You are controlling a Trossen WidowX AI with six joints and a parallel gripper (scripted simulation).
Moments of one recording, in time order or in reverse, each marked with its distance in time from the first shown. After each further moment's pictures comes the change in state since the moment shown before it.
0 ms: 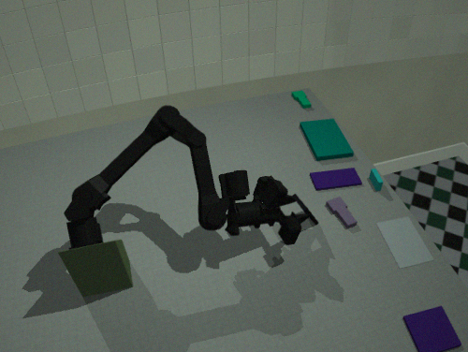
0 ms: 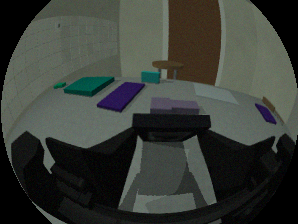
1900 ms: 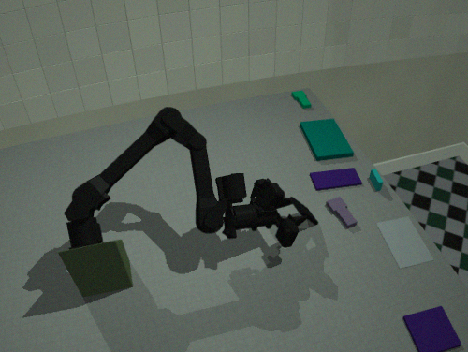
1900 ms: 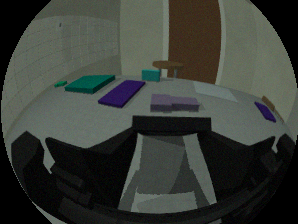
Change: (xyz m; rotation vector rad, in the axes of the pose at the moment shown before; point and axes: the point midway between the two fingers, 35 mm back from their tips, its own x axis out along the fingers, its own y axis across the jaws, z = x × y) arm -0.006 0.000 -0.007 -0.002 -0.005 0.002
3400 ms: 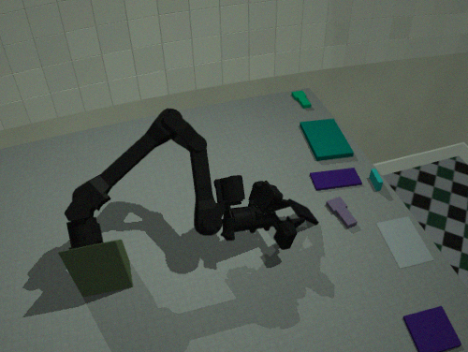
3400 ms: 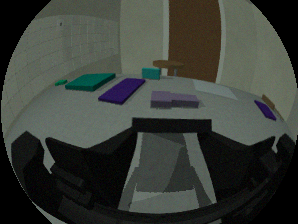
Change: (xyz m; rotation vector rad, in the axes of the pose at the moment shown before) arm -0.003 0.000 -0.006 -0.001 0.001 0.001
